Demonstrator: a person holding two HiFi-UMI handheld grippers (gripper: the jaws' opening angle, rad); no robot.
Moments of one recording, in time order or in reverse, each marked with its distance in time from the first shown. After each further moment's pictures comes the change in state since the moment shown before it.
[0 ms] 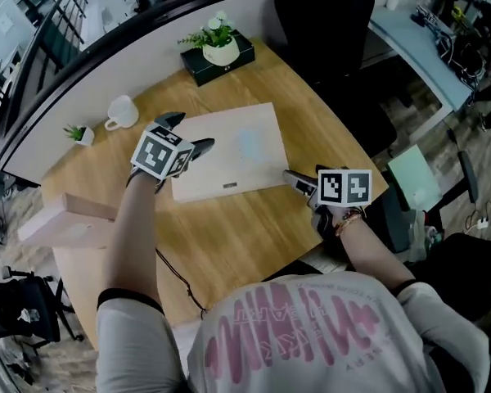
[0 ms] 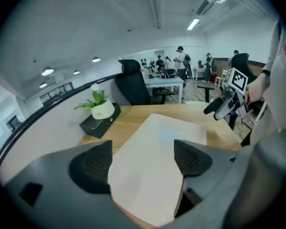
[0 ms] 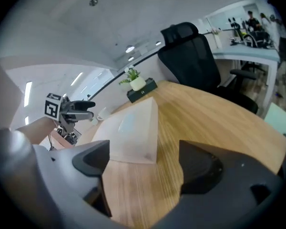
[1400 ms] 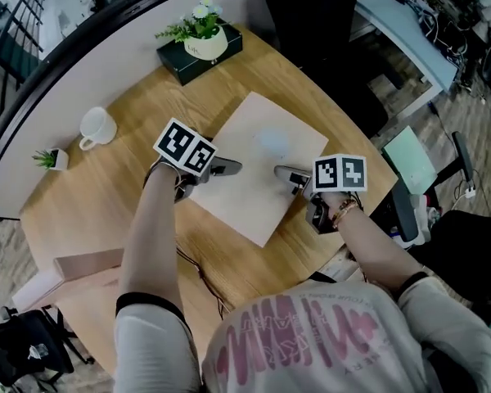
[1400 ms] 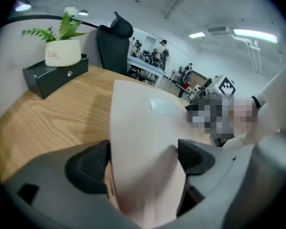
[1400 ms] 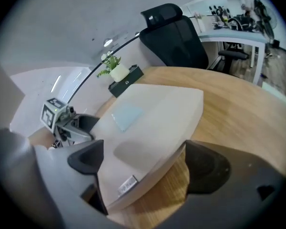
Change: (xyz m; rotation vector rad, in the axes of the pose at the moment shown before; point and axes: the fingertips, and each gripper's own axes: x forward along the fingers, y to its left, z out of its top) left arm 0.104 -0.046 -0.051 -0.197 0.191 -0.562; right arm 0.077 -0.008 -0.004 0.181 0.104 -0.135
